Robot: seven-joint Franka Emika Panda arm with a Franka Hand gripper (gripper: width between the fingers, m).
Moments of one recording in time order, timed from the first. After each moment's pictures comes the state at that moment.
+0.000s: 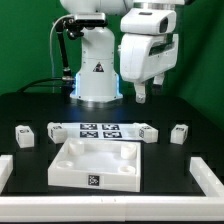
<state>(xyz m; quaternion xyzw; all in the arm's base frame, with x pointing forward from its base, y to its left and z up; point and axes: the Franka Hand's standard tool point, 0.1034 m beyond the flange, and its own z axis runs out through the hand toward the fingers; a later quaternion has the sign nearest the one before) 0.533 0.043 0.145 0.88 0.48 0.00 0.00</state>
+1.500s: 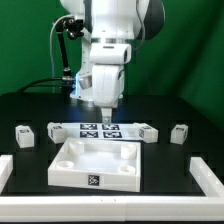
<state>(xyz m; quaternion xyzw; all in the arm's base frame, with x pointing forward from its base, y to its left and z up) 0.460 -0.021 0.062 0.80 0.61 0.03 0.02</state>
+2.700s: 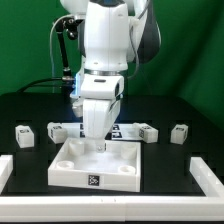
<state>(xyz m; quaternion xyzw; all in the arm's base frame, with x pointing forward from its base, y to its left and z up) 0.477 -0.030 0.022 0.80 0.59 0.02 0.01</state>
